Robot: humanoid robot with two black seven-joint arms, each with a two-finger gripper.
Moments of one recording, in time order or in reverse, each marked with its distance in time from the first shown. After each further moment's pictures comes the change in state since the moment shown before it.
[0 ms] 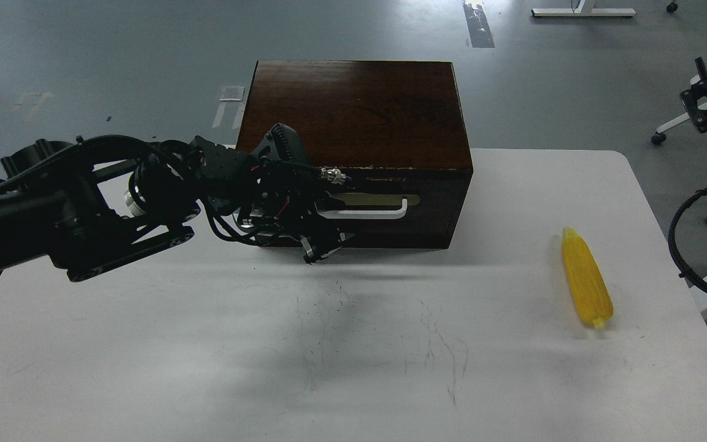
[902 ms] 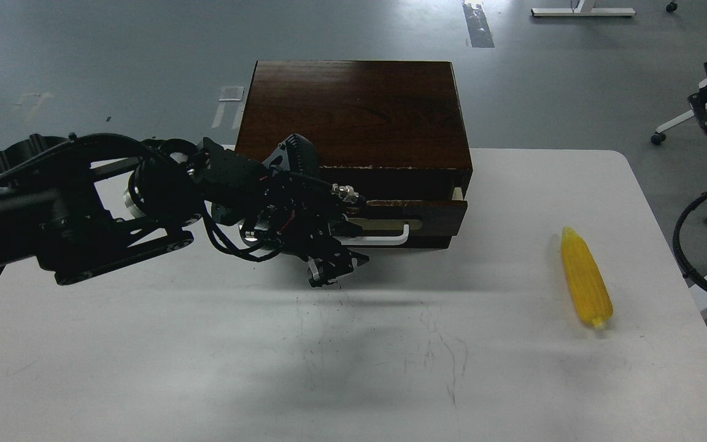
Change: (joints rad) left arm -0.034 0.034 -0.002 -0.122 -0.012 -0.060 -0.061; right arm 0.000 0.000 0.000 -0.026 0.000 0.000 0.004
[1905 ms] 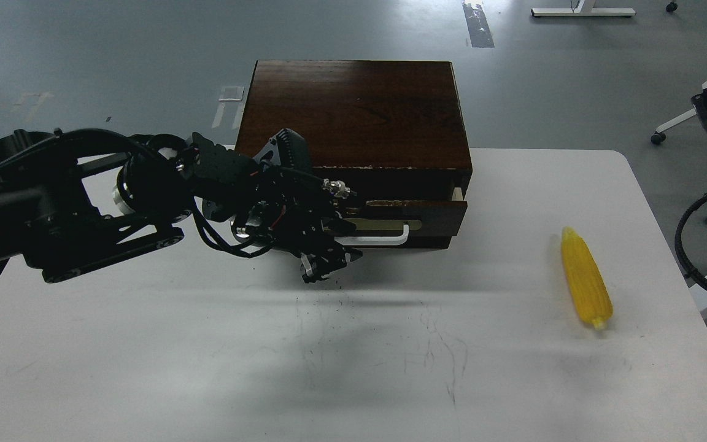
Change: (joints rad) left arm -0.007 0.025 0.003 -0.004 0.000 -0.004 0.010; right arm 0.003 0.000 0.000 -0.013 -0.001 0.000 0.000
